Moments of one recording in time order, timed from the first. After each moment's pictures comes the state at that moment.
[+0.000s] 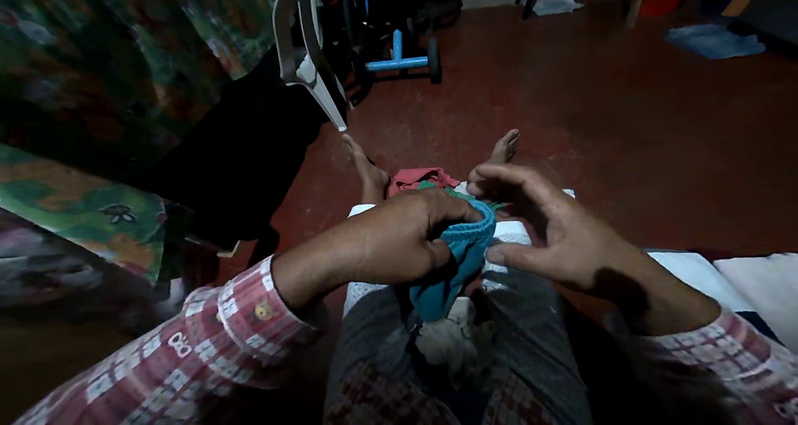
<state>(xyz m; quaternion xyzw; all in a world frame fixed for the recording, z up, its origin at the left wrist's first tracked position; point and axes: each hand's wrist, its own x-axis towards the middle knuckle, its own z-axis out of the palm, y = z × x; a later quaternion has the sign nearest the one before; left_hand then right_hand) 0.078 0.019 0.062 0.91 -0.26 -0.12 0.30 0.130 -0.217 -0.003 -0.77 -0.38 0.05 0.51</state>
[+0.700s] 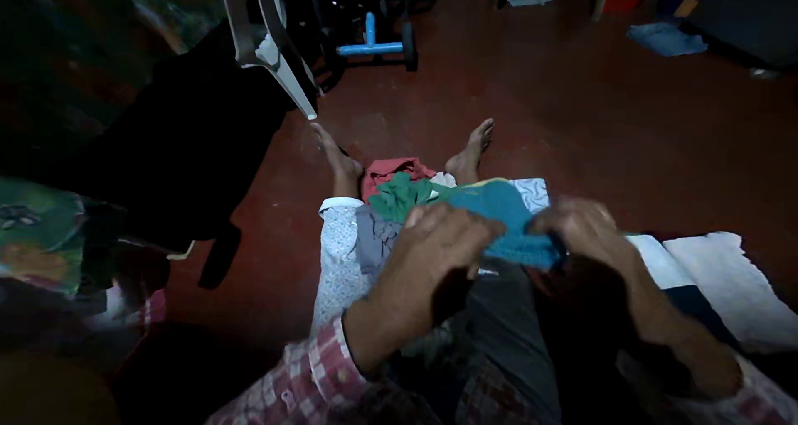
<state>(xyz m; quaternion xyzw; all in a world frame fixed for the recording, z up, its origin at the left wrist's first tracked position) 0.066 -0.040 -0.041 0.87 -0.33 0.23 0.27 0.093 -0.277 -0.042 -0.86 -0.37 -0.24 0.25</state>
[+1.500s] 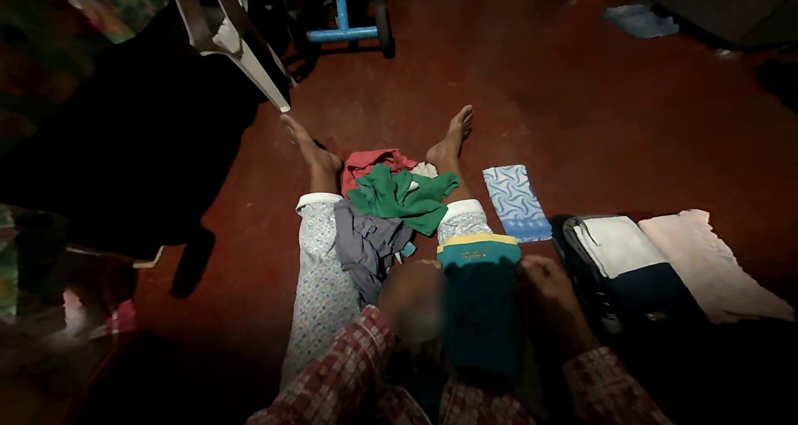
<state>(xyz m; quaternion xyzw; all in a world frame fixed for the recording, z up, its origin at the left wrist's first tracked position) 0.082 -0.063 -0.191 0.59 0.23 -0.27 0.72 0.068 -0.317 -0.197 -0.76 0.15 0.06 0.63</state>
